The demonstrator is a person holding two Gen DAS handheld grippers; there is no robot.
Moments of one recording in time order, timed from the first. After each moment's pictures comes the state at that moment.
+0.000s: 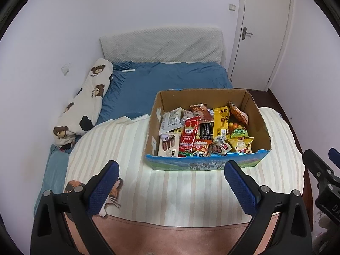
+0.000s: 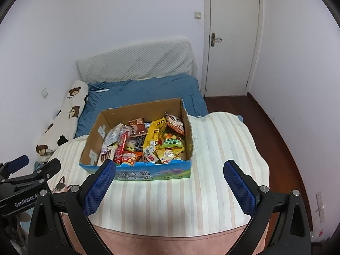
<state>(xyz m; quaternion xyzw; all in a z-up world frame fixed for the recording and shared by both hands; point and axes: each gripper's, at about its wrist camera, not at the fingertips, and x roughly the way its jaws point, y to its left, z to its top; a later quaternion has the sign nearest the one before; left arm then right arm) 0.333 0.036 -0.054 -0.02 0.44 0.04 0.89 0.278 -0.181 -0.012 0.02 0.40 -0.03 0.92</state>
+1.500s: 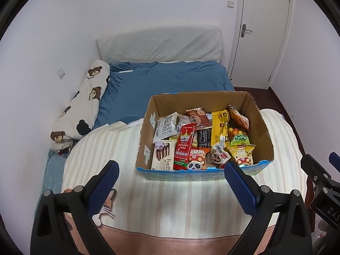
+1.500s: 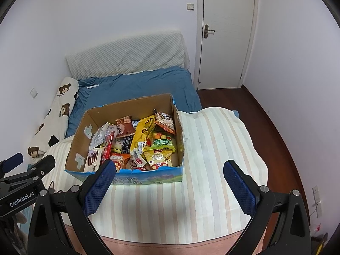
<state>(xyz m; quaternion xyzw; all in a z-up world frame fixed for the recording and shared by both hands) 0.369 0.024 -0.060 -0.01 0.44 0.04 0.89 0.309 -0.192 -0.030 0.02 0.42 -0.06 0.91</state>
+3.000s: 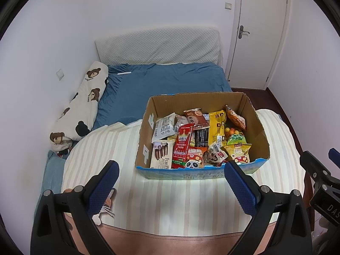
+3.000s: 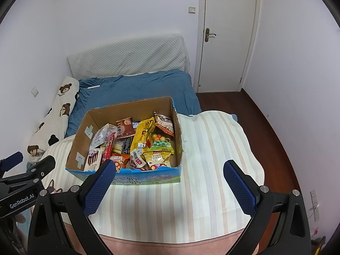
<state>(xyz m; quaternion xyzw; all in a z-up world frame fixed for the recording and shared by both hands) 0.365 0.023 -0.050 -0.01 0.44 0.03 0.90 0.307 -0.198 -0.019 0.01 0.41 -0.05 0.91</state>
